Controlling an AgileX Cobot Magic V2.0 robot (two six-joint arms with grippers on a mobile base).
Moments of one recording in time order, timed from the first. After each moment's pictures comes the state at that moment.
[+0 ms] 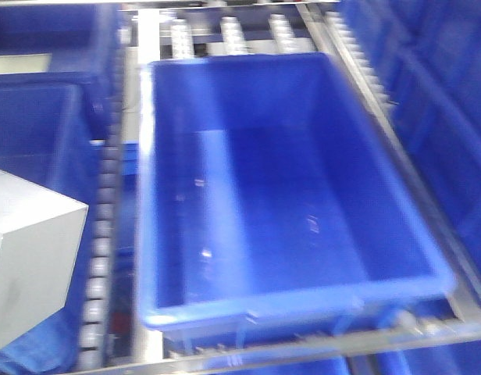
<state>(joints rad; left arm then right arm) -0.41 0.21 -0.39 -0.18 0.17 0.13 -0.08 -0.01 0.03 0.01 0.22 0.01</state>
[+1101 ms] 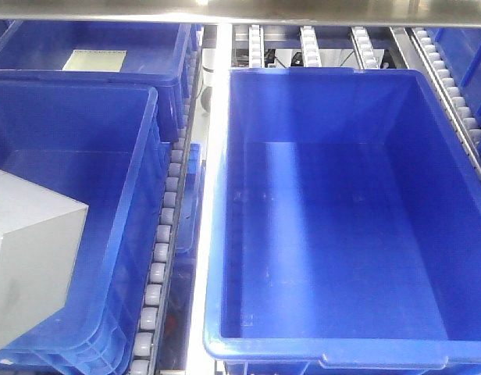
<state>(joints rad) -0.41 0.21 -0.39 -0.18 0.17 0.13 -0.08 -0.01 0.03 0.01 0.22 0.01</state>
